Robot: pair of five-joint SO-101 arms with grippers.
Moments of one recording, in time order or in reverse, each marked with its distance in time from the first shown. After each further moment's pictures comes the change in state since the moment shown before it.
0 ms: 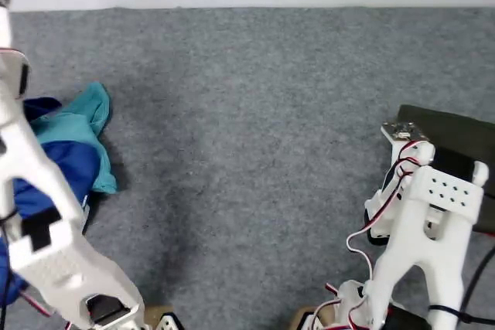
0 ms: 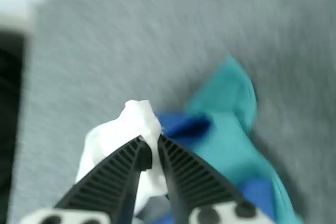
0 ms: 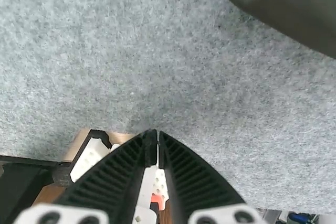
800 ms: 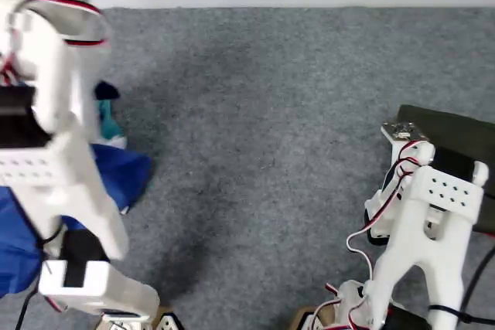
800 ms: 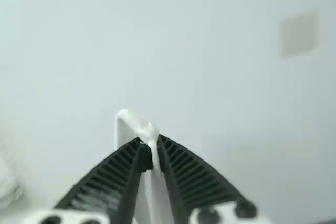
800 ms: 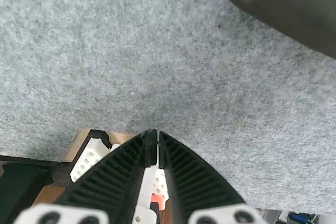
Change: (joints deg) left arm 30.6 -12.0 -12.2 -29.2 10.5; right arm 0.0 0.0 0.0 0.0 0.0
